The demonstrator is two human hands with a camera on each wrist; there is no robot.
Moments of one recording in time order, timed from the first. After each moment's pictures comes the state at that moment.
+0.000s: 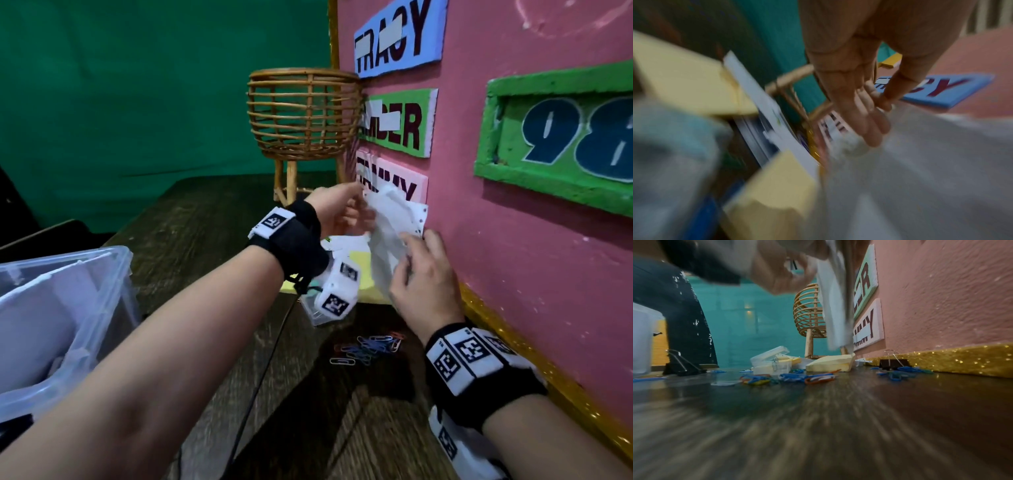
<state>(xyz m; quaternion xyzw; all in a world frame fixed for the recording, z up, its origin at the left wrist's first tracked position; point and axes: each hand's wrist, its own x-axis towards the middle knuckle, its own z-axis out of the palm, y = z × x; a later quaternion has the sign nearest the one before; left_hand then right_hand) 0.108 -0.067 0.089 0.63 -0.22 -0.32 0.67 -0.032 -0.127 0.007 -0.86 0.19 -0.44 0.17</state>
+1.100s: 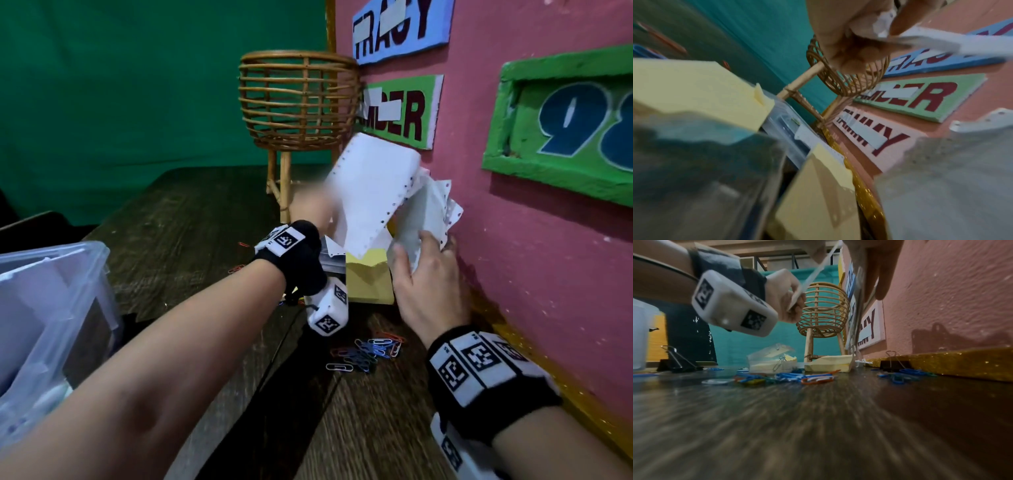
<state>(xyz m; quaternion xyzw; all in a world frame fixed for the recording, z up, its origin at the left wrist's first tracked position) 0.142 -0.083 0.046 0.67 -0.16 -0.06 0.72 -0.025 -0.128 0.011 -0.86 0.32 -0.35 0.18</state>
